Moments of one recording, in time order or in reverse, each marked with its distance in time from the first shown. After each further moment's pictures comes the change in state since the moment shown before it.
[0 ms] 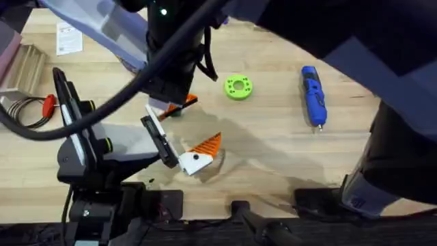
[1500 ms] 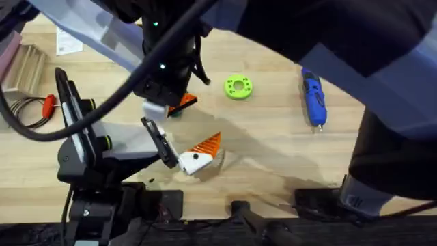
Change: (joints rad) left arm 0.000 0.003 0.000 -0.002 0.002 -0.024; right arm 0.005 0.045 0.009 0.004 -0.001 0.001
